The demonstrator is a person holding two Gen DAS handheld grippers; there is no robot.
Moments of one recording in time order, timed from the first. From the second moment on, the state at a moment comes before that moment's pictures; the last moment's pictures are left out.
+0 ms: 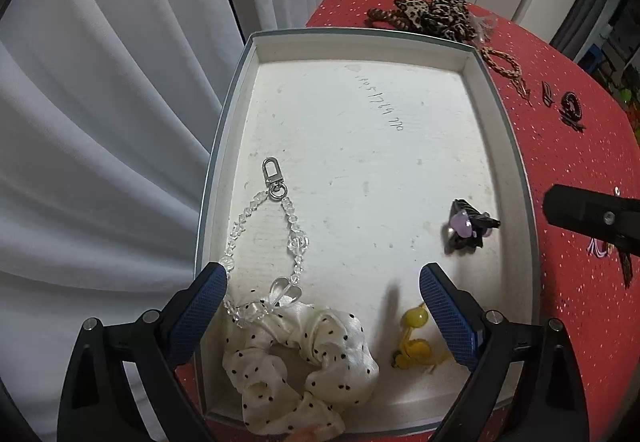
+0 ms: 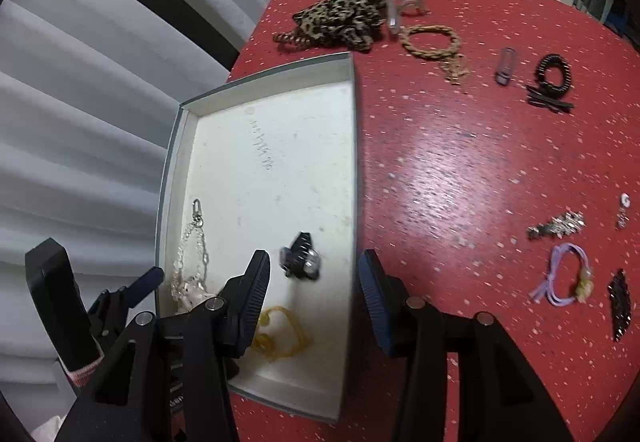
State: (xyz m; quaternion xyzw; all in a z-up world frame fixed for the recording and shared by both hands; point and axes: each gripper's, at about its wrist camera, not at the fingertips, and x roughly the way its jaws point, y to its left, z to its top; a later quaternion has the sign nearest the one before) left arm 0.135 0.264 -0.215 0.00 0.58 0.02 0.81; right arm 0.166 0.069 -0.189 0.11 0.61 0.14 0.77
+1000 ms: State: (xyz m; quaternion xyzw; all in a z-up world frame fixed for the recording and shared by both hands) left arm 0.085 0.184 -0.151 0.08 0.58 -0.02 0.81; right arm 0.066 -0.066 -0.174 0.16 0.63 0.05 0.76
